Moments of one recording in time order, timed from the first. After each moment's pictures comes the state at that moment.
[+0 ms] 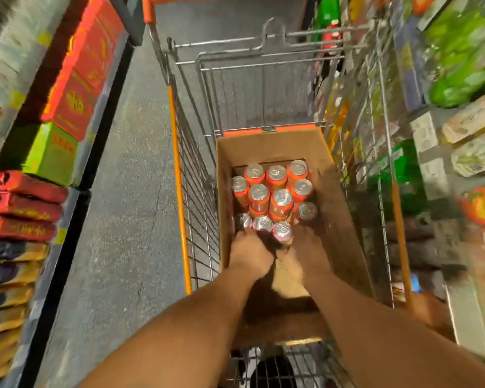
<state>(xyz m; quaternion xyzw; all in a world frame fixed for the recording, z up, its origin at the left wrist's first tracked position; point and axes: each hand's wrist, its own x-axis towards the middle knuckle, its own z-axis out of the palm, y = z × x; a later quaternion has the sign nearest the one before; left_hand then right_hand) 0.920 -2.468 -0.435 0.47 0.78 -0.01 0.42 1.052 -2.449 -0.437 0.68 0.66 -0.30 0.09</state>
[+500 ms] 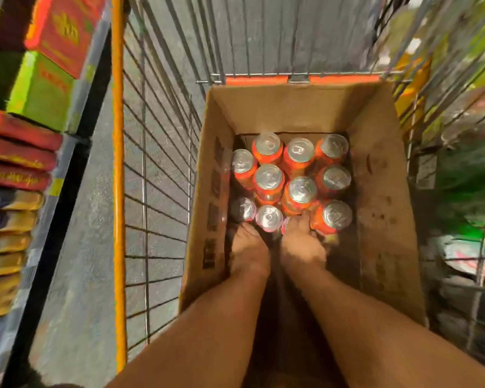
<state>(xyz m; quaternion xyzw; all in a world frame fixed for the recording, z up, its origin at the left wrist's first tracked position) 0.943 -2.451 -0.650 0.44 0.82 -0.23 0.28 1.036 -2.406 -0.602 0.60 0.72 -0.26 0.21</state>
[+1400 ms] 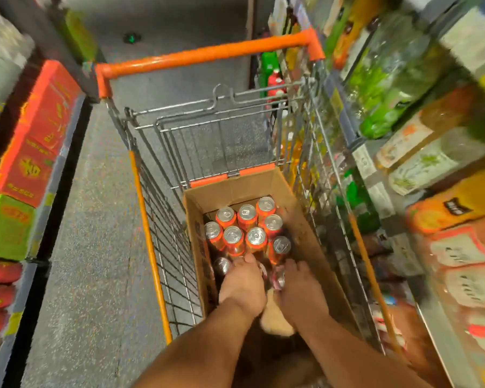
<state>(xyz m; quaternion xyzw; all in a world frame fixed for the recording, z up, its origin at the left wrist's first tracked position) 0.939 -2.436 -0.425 0.64 0.69 -0.10 0.31 1.062 -2.462 -0.411 0.72 0.65 -0.23 0.04</state>
